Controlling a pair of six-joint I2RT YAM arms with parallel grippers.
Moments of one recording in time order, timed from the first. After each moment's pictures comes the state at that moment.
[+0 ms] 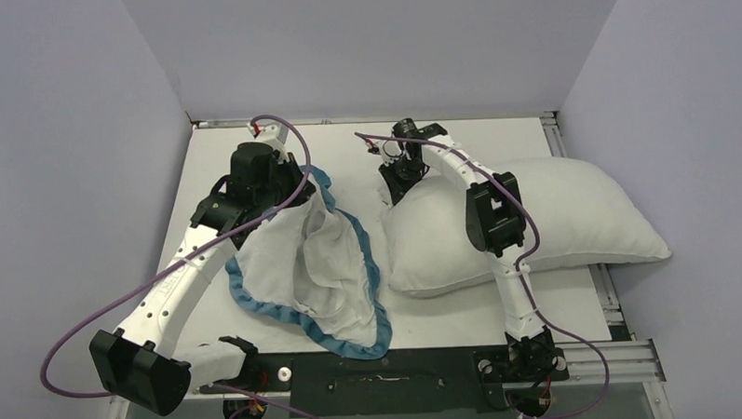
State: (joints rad) left arm -0.41 1.21 1.20 -0.53 0.05 -0.52; right arm 0.45 2.38 2.10 -1.02 -0.34 -0.28
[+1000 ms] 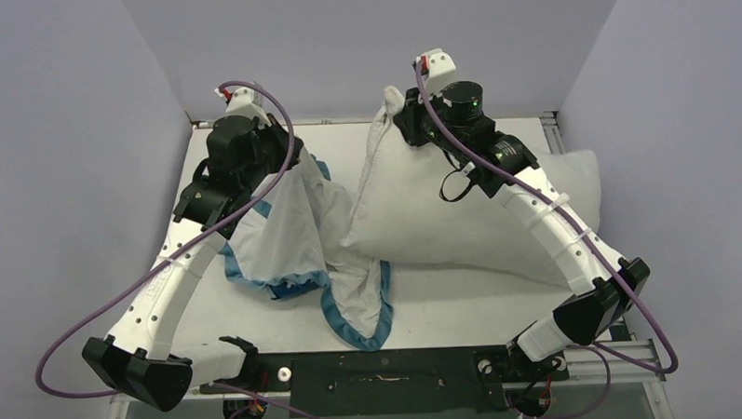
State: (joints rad) left arm -0.41 1.23 1.40 -0.46 -0.09 -0.52; right arm 0.58 1.50 1.69 -0.42 0.00 0.12
